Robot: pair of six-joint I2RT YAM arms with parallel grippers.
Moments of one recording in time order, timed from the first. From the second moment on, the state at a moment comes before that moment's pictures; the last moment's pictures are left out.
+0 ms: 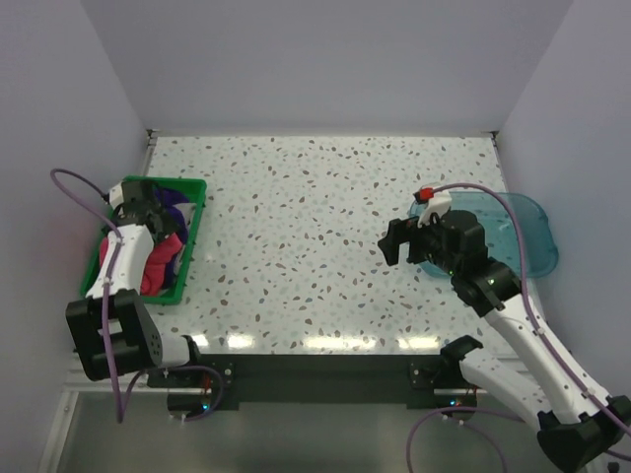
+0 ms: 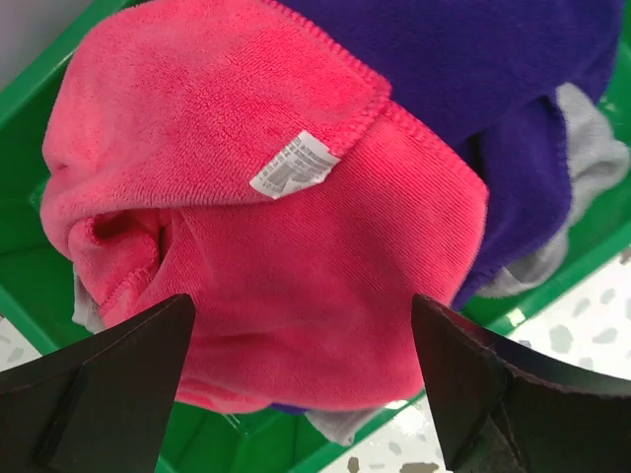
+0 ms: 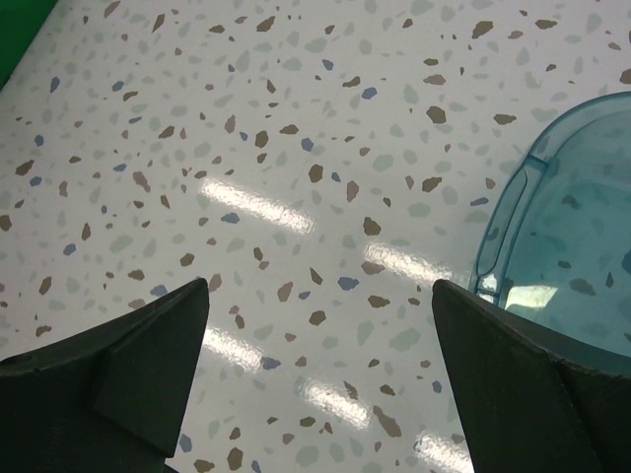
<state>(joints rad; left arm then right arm) 0.24 1.31 0.95 -0.58 -0.40 -0.47 0.46 0.80 0.84 -0.50 -0.01 0.19</state>
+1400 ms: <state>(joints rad) 0.04 1.25 1.69 -0.65 -0.15 -0.38 0.48 0.78 0.92 -0.51 -0.02 0.14</state>
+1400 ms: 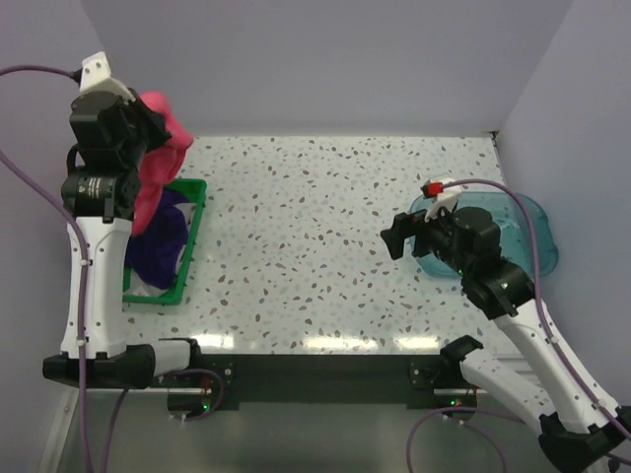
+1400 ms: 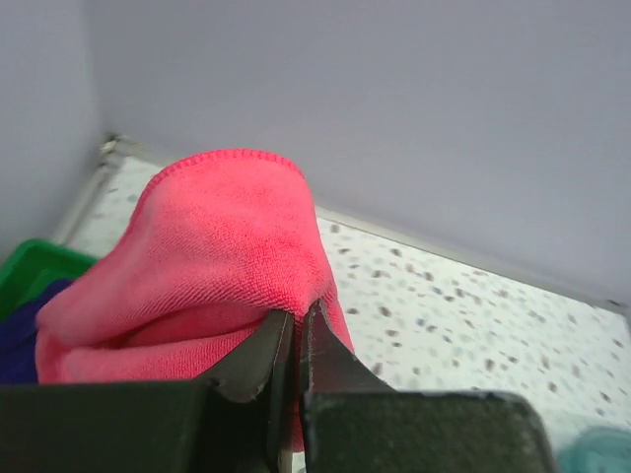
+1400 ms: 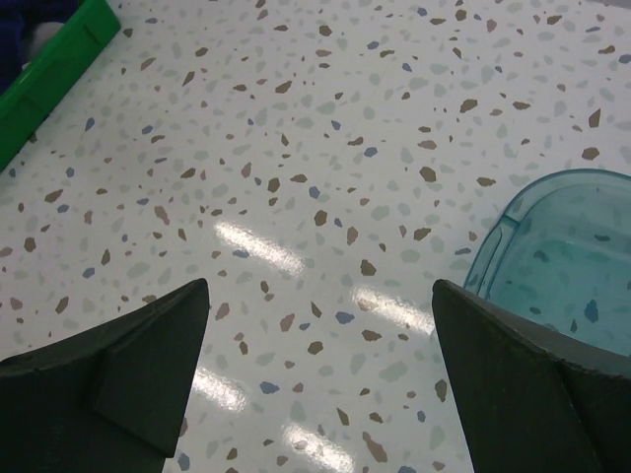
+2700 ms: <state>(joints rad) -0.56 1.45 1.05 -0.22 0.03 -0.60 0.48 1.40 1.18 -0.60 0.09 0.24</state>
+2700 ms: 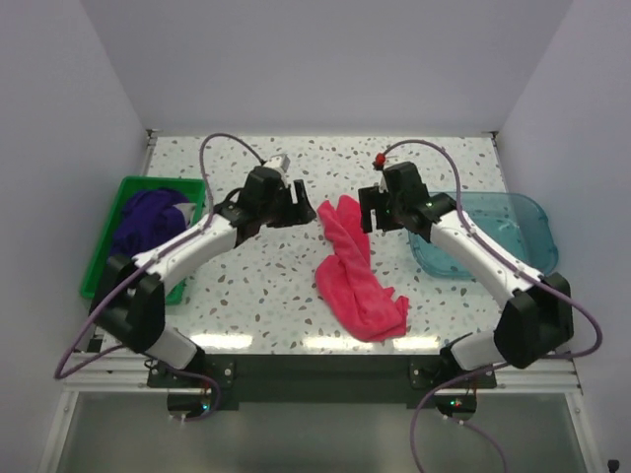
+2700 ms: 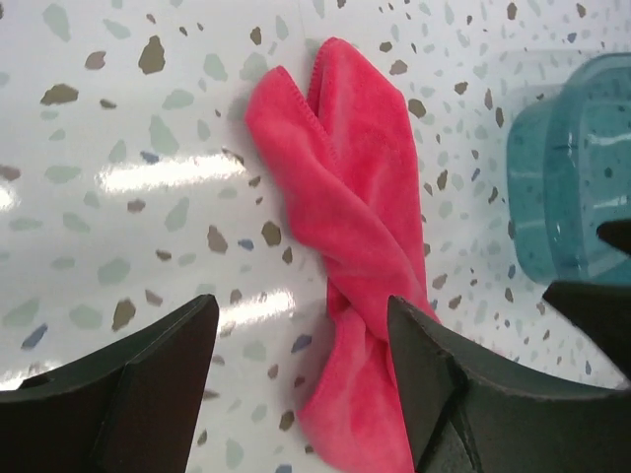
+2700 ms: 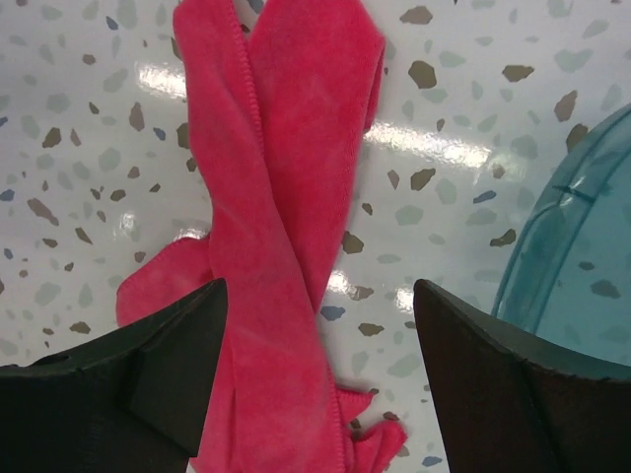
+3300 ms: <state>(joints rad) -0.54 2.13 1.55 -0.25 0.06 -0.58 0.36 1.89 1.33 -0.41 0.01 0.47</state>
